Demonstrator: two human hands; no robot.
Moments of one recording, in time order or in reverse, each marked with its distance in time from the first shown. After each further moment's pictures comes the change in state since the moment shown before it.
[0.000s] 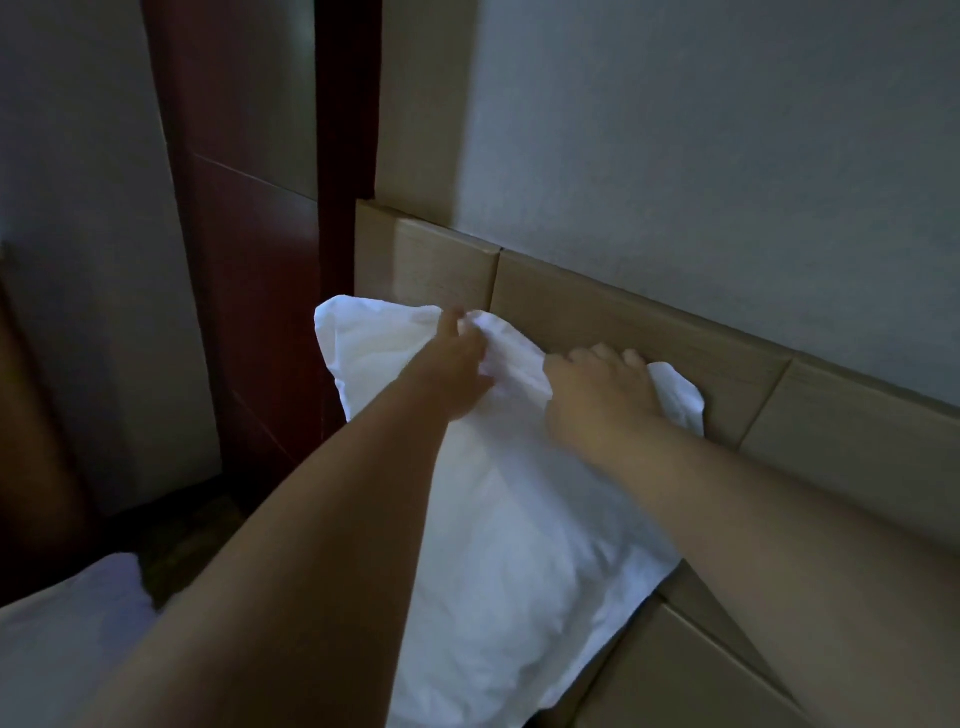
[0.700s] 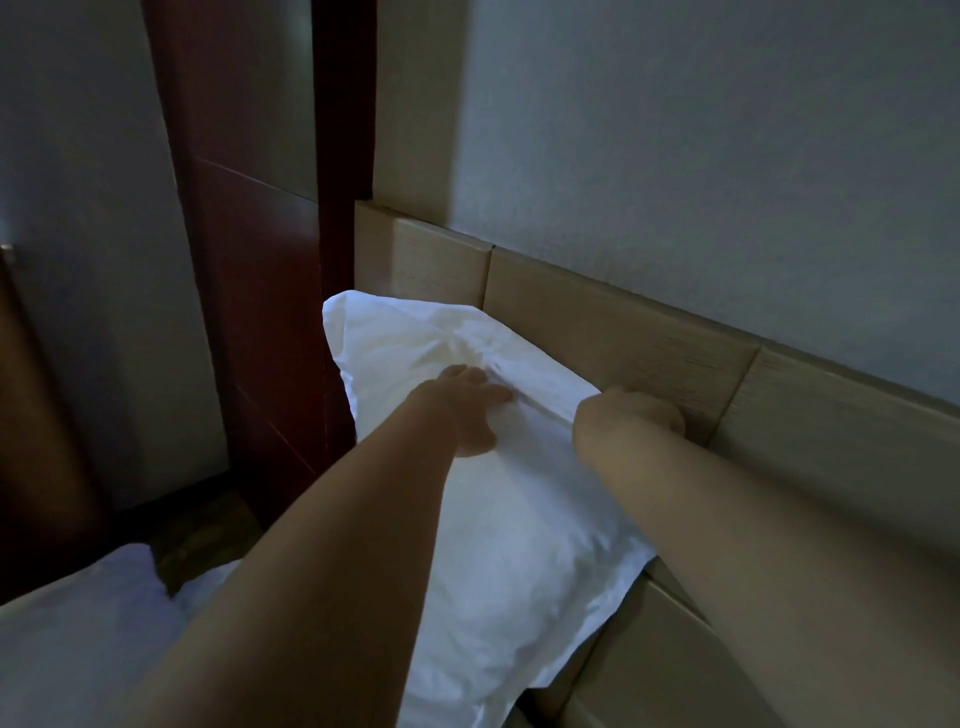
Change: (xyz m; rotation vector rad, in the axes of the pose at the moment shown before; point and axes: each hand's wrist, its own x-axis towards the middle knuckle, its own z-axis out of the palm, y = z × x) left_hand -0.033 0.020 0.011 0.247 -0.380 0.044; right_hand -0.021 0.003 -0.002 -0.197 -0.536 0.327
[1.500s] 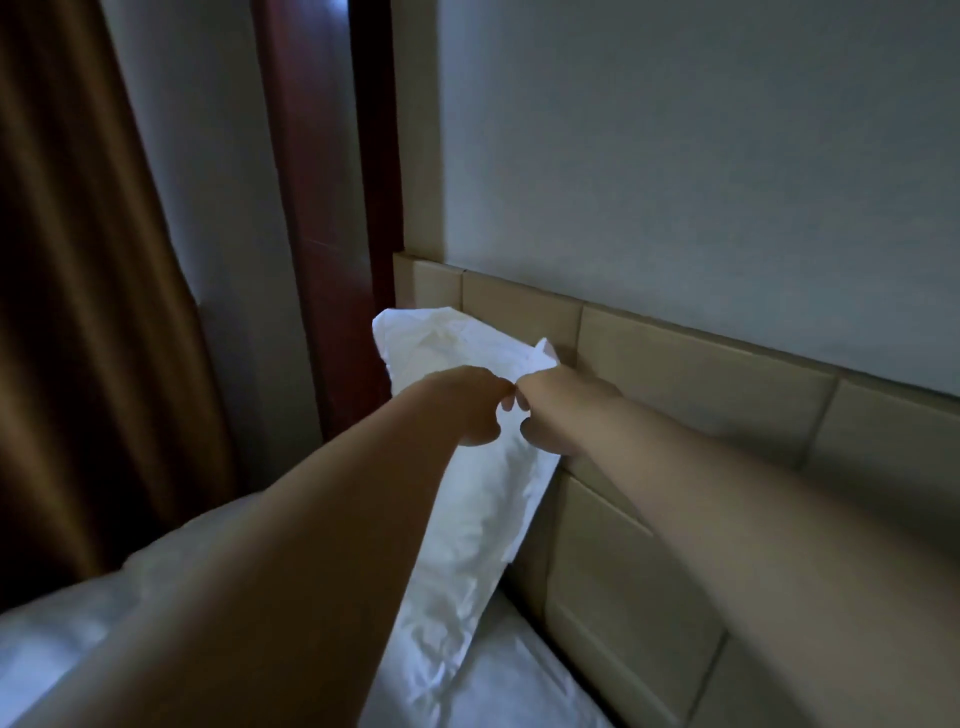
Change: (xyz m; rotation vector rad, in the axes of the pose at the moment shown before) left_hand -0.228 0.234 -0.074 0.190 -0.019 -0.139; right_hand -0.213 0.179 0.051 0.432 0.297 -0.636
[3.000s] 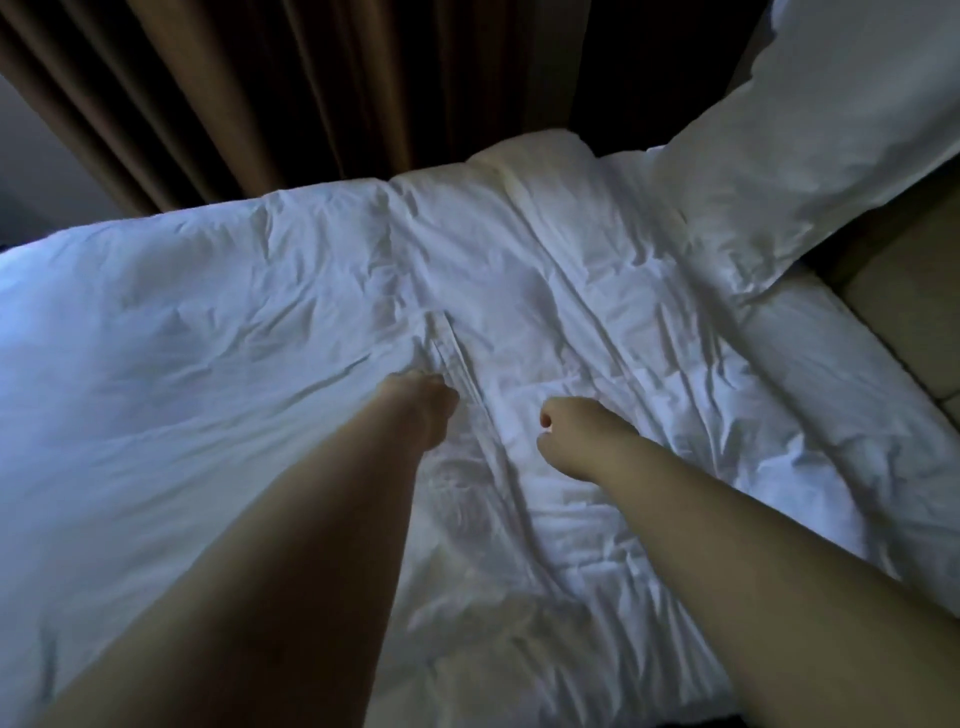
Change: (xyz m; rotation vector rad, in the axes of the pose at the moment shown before) left_hand -0.650 -0.223 0.292 0.014 -0.626 -0.434; right_hand -0.360 -0.474 0.312 0.218 -0.648 -0.175
